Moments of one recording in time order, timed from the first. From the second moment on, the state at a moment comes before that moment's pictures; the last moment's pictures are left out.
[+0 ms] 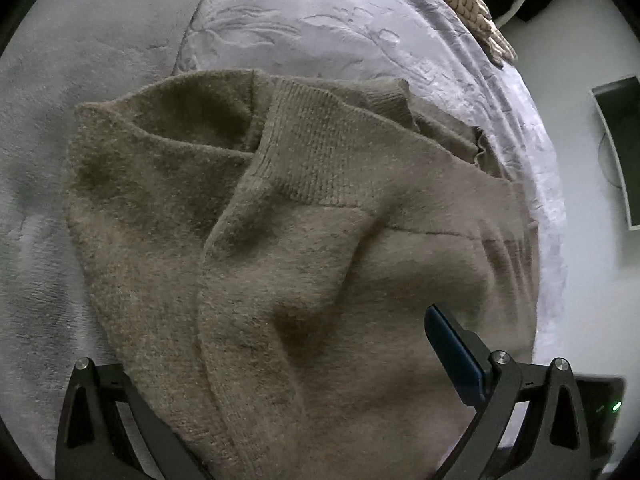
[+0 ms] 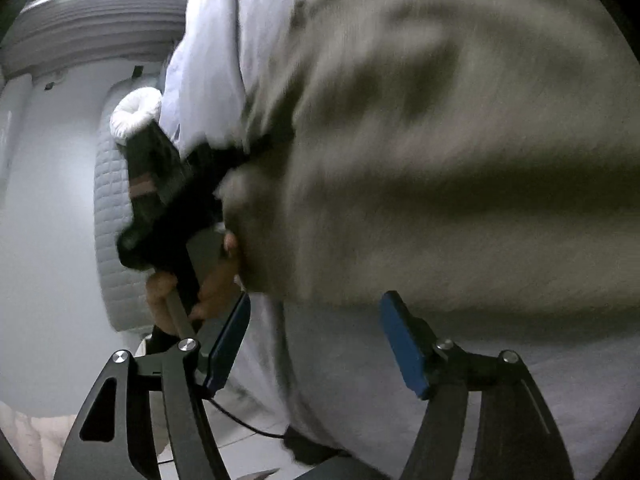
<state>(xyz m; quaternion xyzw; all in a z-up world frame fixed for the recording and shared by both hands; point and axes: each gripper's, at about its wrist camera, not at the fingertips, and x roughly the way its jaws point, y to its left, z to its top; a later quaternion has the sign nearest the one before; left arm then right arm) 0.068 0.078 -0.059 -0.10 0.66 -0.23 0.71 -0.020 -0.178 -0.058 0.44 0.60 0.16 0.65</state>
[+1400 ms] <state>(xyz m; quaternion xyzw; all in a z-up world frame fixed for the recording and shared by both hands) 0.033 -0.158 0.082 0.05 0.53 -0.35 0.77 -0.052 -0.387 -0.080 0.53 0.47 0.05 0.71</state>
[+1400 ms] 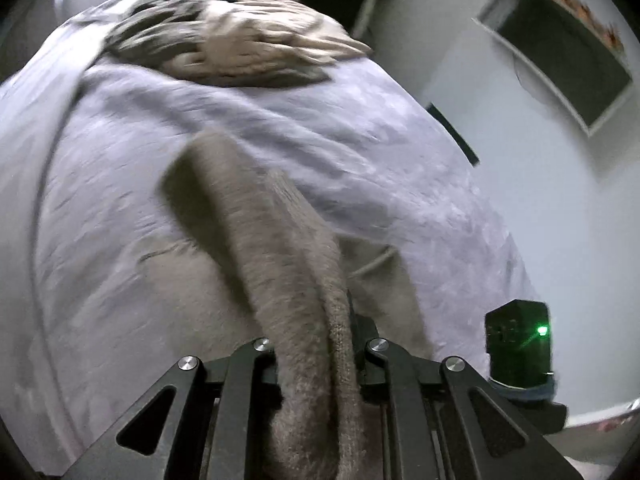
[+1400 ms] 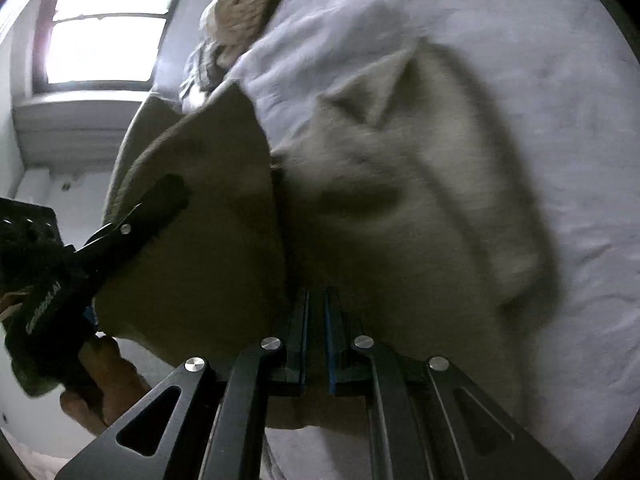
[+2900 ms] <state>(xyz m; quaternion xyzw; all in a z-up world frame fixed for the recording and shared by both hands) 0.035 -0.067 -0.009 0.06 0.57 -0.20 0.80 -0.028 -0.397 -0.051 0.46 0.48 0.08 0.74</state>
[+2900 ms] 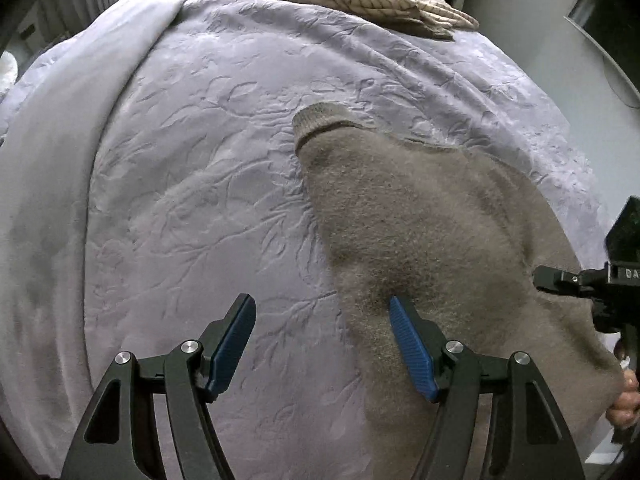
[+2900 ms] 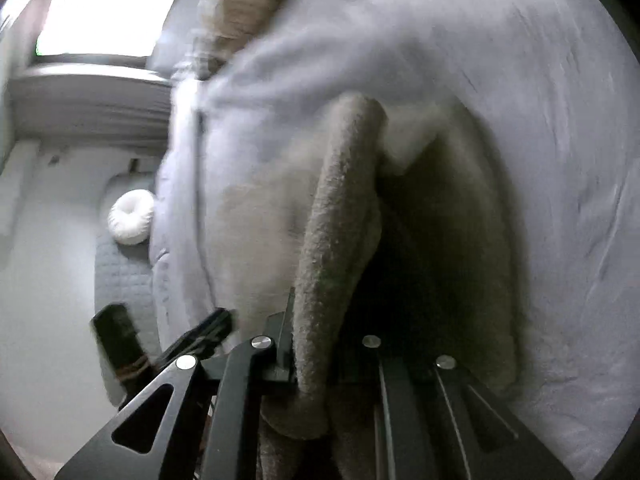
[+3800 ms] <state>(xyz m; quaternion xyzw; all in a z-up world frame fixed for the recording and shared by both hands) 0.049 -0.083 0.009 0.07 0.55 -0.20 0.81 -0.037 -0.448 -0.065 0.46 0.49 -0.04 0.74</state>
